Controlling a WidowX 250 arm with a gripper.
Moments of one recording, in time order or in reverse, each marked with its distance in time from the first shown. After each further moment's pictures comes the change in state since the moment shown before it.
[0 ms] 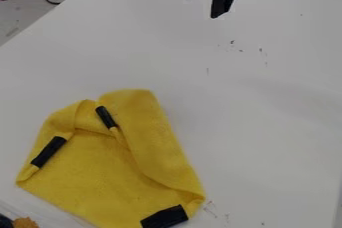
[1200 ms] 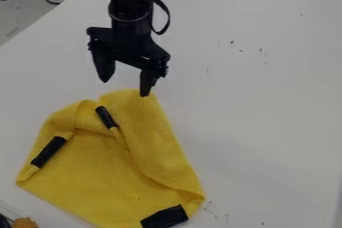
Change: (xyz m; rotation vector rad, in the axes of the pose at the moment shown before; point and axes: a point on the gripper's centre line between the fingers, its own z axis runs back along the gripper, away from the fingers) arm -0.154 -0.009 -0.033 0.063 0.084 0.516
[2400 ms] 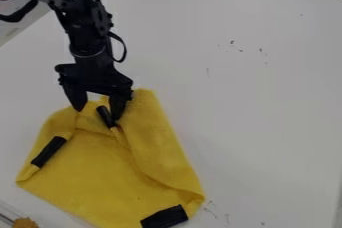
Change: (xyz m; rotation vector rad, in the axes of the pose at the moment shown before) arm -0.014 0.026 -0.052 -0.070 0.048 0.059
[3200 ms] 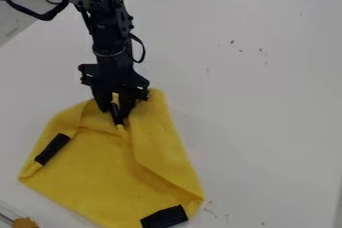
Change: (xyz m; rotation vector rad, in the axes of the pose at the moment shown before) arm 0.018 -0.014 -0.016 -0.041 0.034 -0.075
